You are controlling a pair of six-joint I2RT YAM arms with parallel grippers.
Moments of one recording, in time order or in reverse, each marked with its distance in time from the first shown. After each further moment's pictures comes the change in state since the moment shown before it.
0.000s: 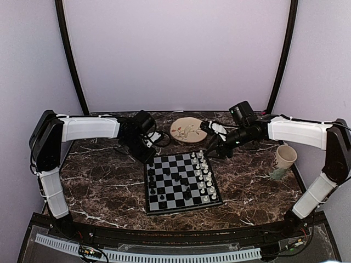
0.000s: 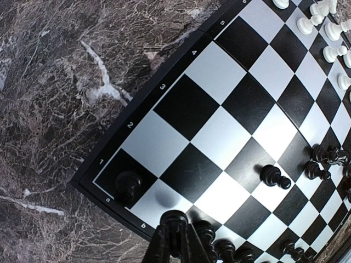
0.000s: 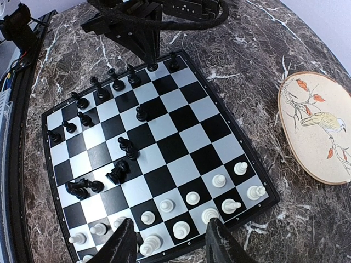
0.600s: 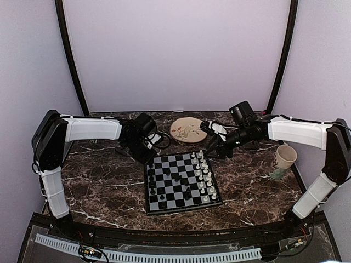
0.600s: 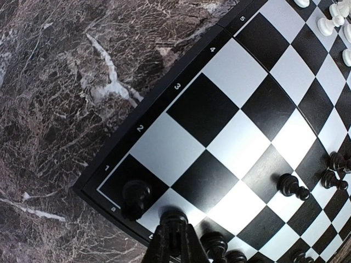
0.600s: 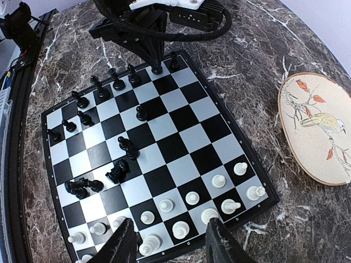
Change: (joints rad) left arm 0.000 0.025 -0.012 0.029 -0.031 -0.018; right arm 0.000 0.000 -0.001 0.000 0.000 -0.009
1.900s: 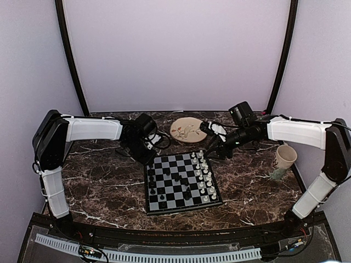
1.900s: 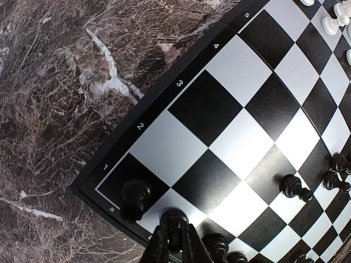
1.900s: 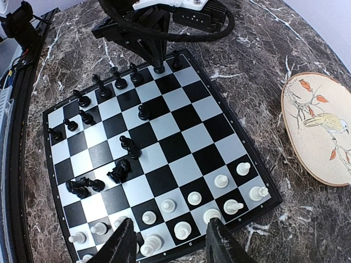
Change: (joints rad) left arm 0.000 0.011 0.002 -0.002 0.000 -0.015; right arm 0.000 0.007 0.000 -0.001 -0.009 -0.004
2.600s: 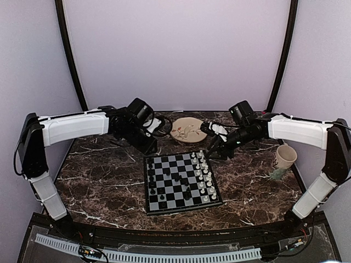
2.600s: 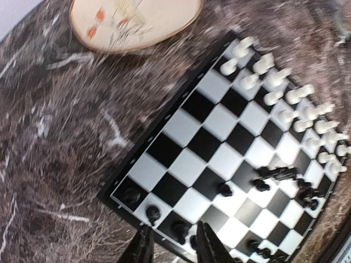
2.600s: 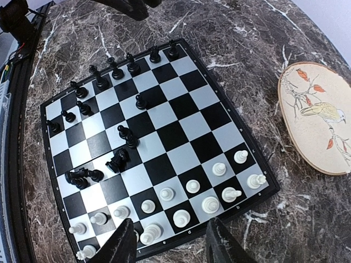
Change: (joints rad) left arm -0.036 -0.159 0.031 -0.017 -0.036 0.023; right arm -0.001 -0.004 0.019 -0.067 0.026 -0.011
